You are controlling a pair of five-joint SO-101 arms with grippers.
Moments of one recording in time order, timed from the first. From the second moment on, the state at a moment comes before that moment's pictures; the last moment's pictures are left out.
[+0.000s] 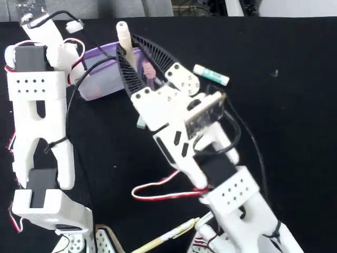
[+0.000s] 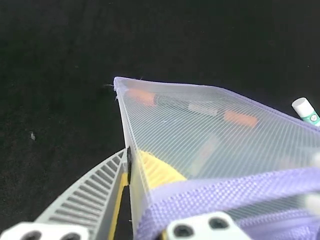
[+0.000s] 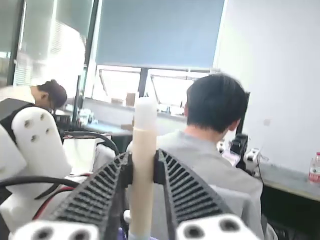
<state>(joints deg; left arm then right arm) -6.5 1.2 -33.3 98.5 21.0 -35.3 -50.5 45.0 -7.4 10.1</state>
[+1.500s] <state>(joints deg) -1.4 1.2 -33.2 98.5 21.0 -36.4 -32.3 51.8 -45.8 16.3</state>
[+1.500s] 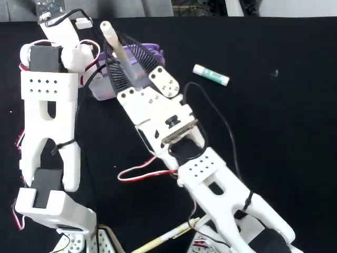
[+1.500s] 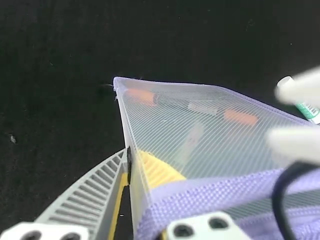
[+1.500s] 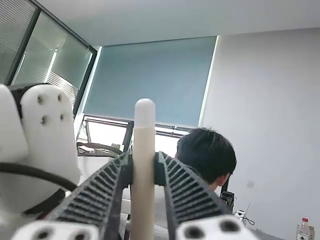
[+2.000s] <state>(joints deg) -1.3 1.2 -33.2 98.5 21.0 -34.8 -45.1 54.2 -45.8 12.1</state>
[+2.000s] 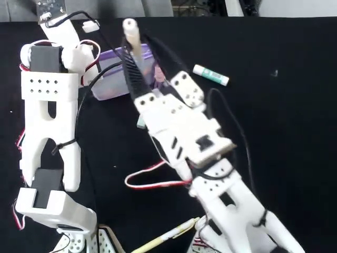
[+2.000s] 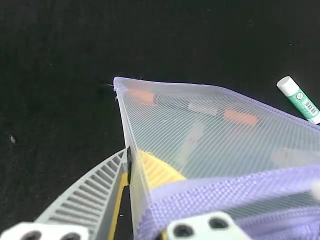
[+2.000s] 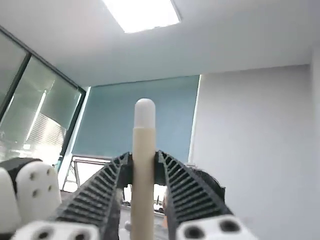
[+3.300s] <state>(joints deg) 3.3 -6.2 -29.8 99.4 21.0 -29.1 -36.8 56.1 -60.4 -2.7</state>
